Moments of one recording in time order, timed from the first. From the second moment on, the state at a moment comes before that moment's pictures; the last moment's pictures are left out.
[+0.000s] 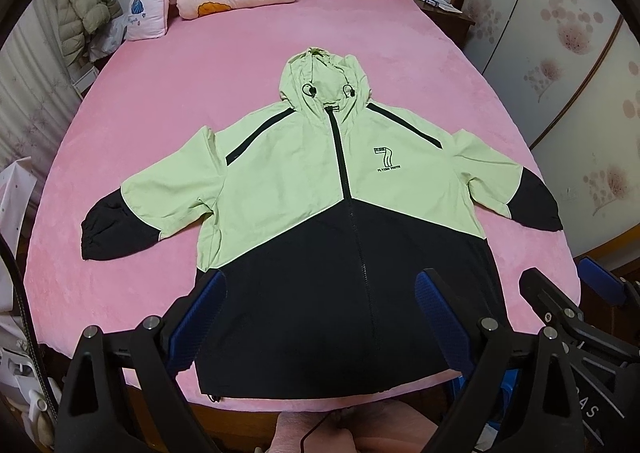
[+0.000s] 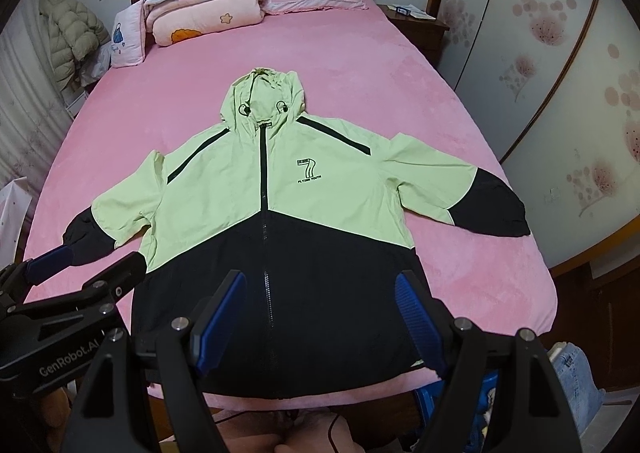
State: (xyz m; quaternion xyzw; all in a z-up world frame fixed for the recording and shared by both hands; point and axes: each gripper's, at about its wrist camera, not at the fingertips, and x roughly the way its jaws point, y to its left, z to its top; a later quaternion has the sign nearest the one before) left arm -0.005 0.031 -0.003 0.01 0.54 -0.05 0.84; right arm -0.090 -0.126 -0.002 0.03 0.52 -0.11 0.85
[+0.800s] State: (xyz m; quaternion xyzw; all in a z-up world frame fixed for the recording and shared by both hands) left arm -0.004 0.038 0.001 0.04 0.52 -0.08 0.85; right arm -0.095 -0.120 -0.006 0.06 0.51 -0.13 0.85
